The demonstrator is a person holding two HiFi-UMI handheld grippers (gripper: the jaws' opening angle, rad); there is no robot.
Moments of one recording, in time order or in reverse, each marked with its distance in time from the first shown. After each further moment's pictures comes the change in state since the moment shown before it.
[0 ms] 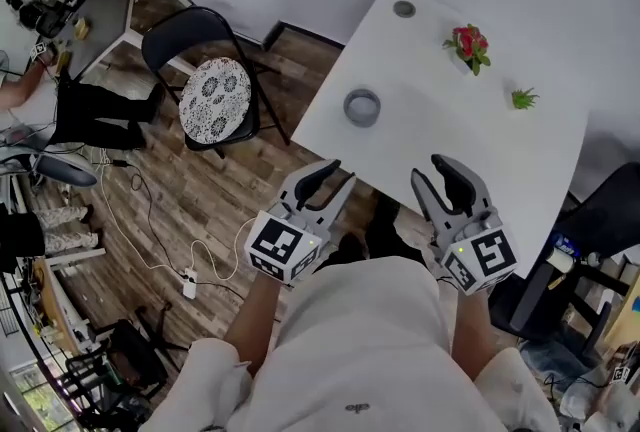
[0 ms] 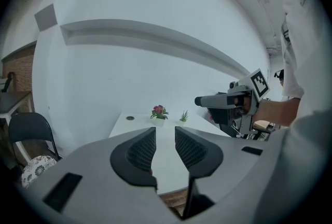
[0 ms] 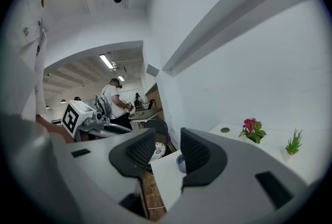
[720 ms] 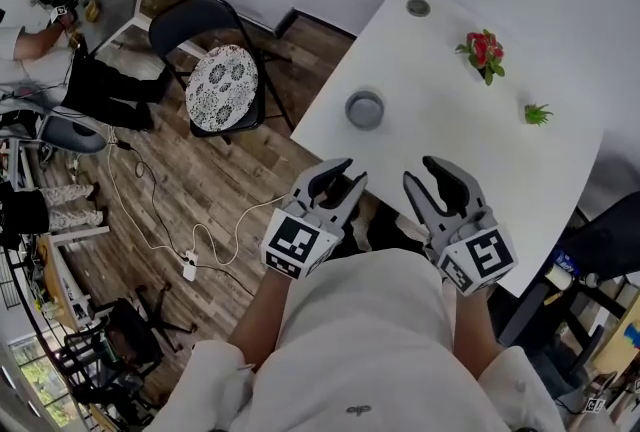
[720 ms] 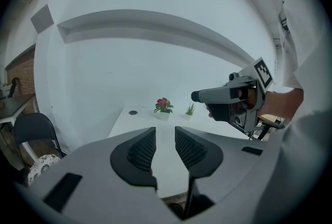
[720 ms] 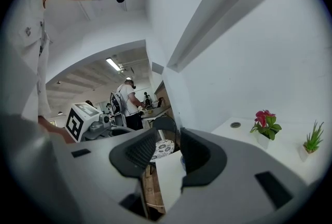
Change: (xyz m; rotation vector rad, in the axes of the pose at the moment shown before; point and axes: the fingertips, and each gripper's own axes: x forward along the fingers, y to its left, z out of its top) left arm 0.042 0.006 -0.013 0.020 0.073 0.070; right arm 0.029 -0.015 -0.010 0.036 0.029 0.131
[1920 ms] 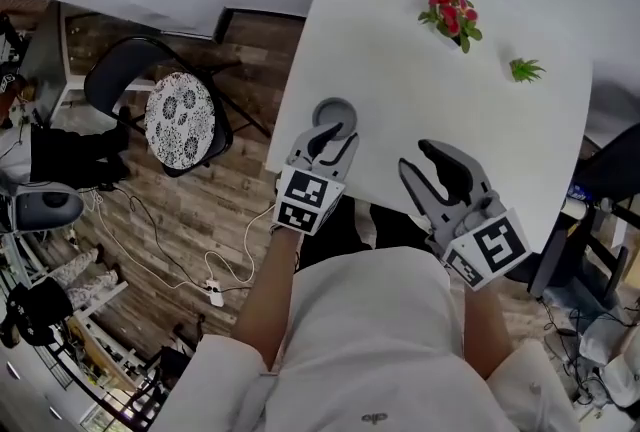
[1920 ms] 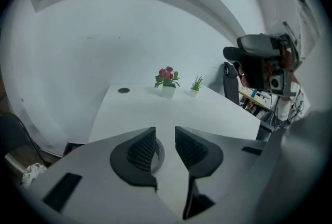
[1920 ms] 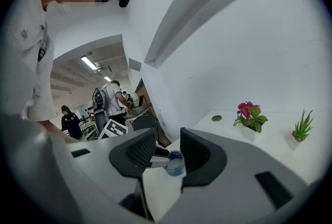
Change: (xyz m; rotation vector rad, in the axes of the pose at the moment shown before) left arm 0.130 0.068 -0.061 0.043 0.243 -0.185; right arm 0.034 -0.052 -0.001 0.121 0.044 -0.208
